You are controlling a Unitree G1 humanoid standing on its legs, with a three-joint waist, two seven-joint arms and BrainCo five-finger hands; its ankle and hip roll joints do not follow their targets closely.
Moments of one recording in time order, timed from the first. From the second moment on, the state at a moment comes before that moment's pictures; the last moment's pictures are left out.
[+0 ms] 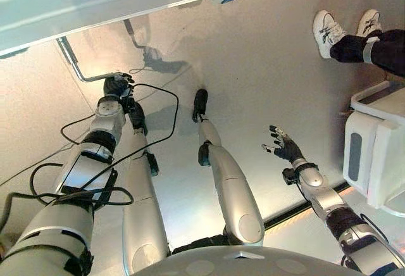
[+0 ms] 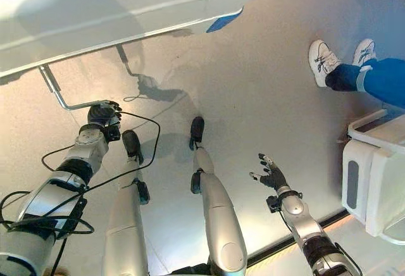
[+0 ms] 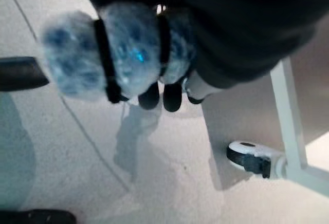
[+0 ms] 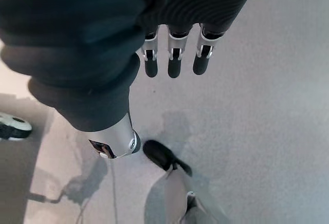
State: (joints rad) left arm -0.85 0.51 -0.36 1.19 -0.65 -0.17 0.17; right arm -0.15 -0.49 0.33 0.62 0.24 -0.23 -0.03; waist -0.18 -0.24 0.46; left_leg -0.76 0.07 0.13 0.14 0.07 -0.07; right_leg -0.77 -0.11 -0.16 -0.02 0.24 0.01
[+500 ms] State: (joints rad) left arm -0.62 0.40 -0.36 1.05 -0.67 -0.16 0.16; right arm -0.09 -0.55 0.32 0.73 0.15 -0.23 -0.02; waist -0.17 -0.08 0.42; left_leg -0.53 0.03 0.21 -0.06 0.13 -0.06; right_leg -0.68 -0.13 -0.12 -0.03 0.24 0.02
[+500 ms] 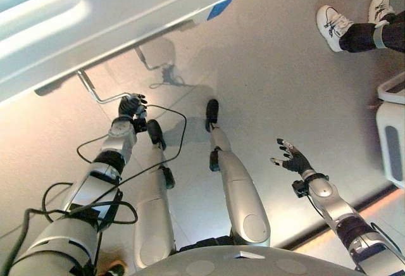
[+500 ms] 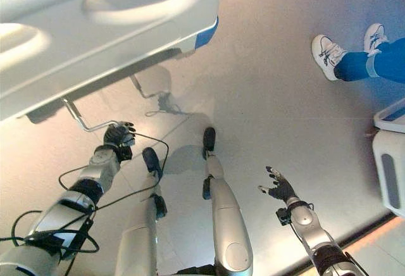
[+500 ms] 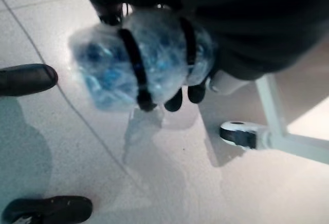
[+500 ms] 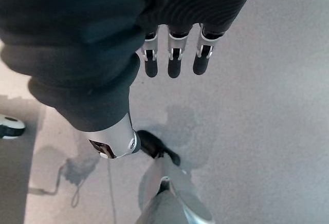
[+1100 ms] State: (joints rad) left arm -0.44 0.43 -0.37 0.93 -0.70 -0.13 0.09; right arm -0.10 -0.49 0.28 1.06 0.11 -0.19 -0.03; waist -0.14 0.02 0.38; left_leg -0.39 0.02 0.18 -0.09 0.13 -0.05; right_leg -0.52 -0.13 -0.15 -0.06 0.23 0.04
